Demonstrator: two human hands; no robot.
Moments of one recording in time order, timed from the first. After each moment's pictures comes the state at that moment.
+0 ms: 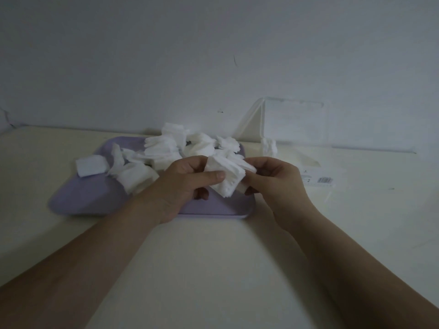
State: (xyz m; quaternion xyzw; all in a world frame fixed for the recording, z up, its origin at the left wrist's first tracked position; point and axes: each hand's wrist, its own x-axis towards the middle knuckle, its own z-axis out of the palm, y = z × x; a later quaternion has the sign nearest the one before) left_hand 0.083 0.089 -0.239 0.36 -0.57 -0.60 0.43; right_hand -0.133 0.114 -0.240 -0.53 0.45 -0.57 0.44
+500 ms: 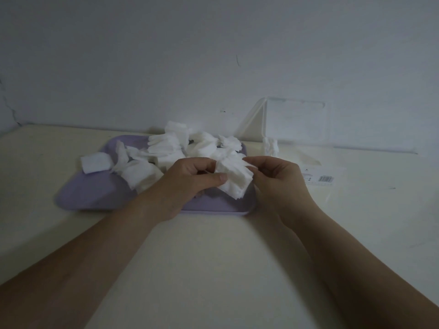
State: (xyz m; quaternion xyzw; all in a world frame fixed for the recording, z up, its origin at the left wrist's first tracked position) left_hand 0.083 0.096 -0.239 0.37 -0.64 -0.53 0.42; right_hand -0.132 0.119 -0.238 -0.57 0.49 -0.55 0.38
